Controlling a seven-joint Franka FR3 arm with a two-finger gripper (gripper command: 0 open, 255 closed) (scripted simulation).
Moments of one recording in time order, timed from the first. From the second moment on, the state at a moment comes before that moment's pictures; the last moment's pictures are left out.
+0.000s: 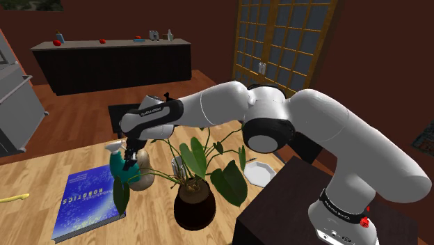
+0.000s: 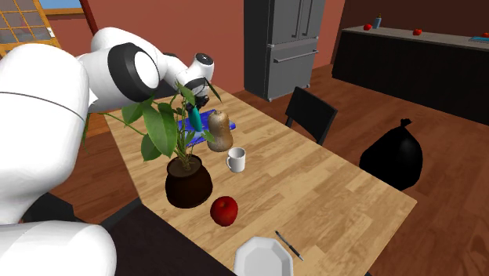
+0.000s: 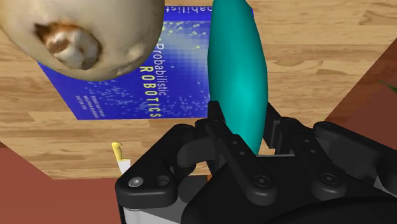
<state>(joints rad) 0.69 1.05 -0.31 -1.12 0.93 2.38 -1.28</state>
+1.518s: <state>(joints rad) 0.64 1.31 -0.25 -0.90 0.97 2.47 -1.32</state>
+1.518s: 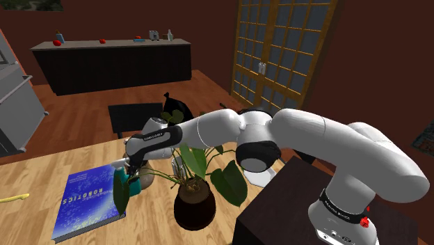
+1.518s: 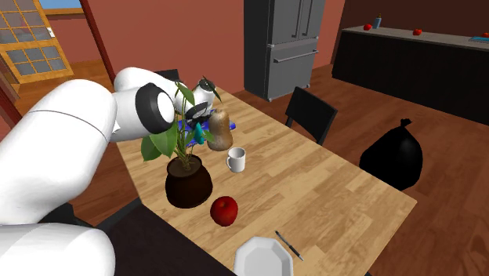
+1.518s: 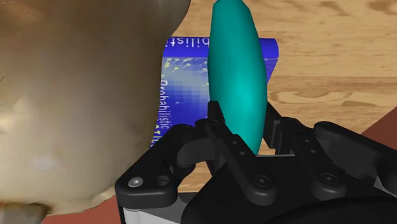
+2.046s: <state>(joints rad) 0.64 1.33 -0.24 -0.88 0.97 2.48 -1.33</state>
